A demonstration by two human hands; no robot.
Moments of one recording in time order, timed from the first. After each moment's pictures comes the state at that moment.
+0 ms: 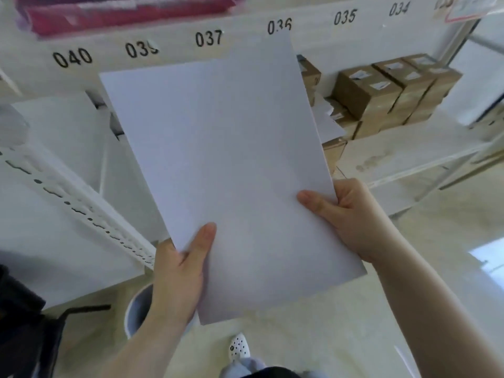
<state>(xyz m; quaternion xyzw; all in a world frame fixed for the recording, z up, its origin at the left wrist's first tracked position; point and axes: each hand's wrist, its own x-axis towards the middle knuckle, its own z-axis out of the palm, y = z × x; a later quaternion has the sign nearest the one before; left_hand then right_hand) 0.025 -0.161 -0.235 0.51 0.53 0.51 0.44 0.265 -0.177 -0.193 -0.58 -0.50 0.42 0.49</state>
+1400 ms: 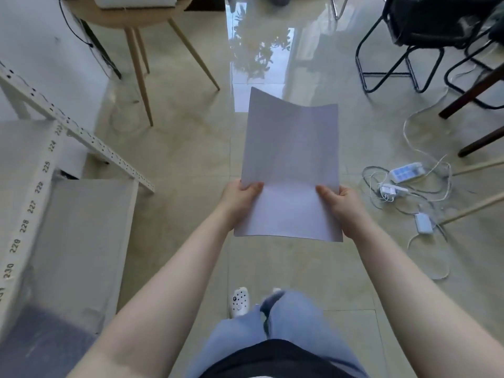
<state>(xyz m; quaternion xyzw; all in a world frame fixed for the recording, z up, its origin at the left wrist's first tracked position) 0.948 -0.455 -0.408 0.70 0.17 -0.20 0.66 0.937 -0.683 -0.405 -0.70 0.24 0.14 0.66</state>
